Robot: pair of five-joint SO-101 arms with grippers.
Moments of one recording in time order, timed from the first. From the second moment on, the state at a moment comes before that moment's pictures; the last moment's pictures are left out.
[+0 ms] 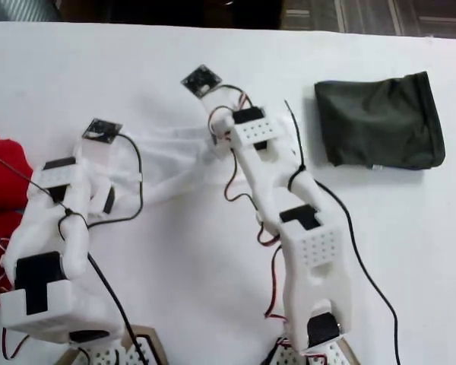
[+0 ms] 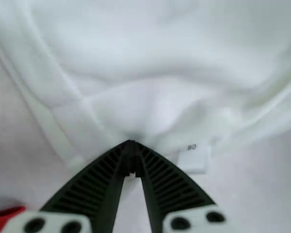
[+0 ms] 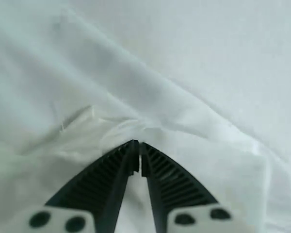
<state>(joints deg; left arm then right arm) -20.8 2.7 36.8 53.3 -24.0 -23.0 38.7 -17.7 54.3 26.2</state>
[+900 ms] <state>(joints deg) -20.8 2.7 36.8 53.3 -24.0 -22.2 41.5 -34.4 71.8 26.2</state>
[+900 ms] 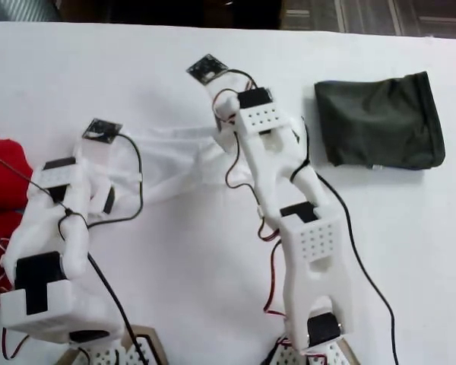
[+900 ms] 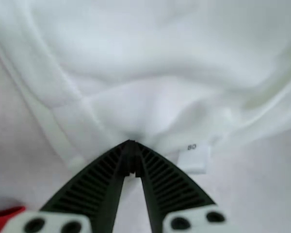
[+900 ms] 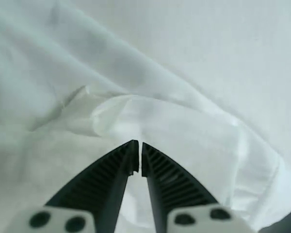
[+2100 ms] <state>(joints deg) -20.8 2.7 36.8 53.3 -24.0 -8.0 49.9 -47.7 92.0 26.2</state>
